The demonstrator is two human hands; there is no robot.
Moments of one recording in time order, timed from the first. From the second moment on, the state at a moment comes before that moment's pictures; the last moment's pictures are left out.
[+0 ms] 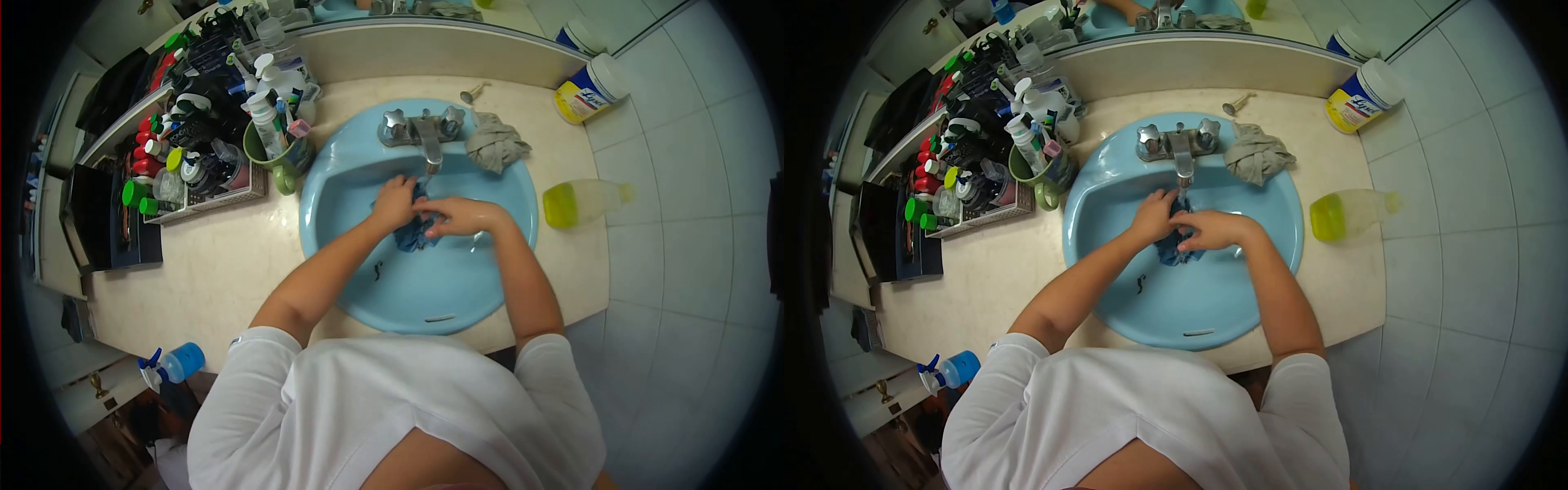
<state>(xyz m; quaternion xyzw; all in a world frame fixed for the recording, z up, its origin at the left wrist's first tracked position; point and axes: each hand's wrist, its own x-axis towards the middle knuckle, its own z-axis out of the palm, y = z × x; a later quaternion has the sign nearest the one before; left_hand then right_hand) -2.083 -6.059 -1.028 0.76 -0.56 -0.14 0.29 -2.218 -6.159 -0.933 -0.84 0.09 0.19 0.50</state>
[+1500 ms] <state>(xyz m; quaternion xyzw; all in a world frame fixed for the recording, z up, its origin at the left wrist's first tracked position) -2.054 -5.997 -1.010 0.69 -0.64 -0.18 0.29 -2.077 -6.339 -0.950 -0.97 0.21 -0.02 0.14</state>
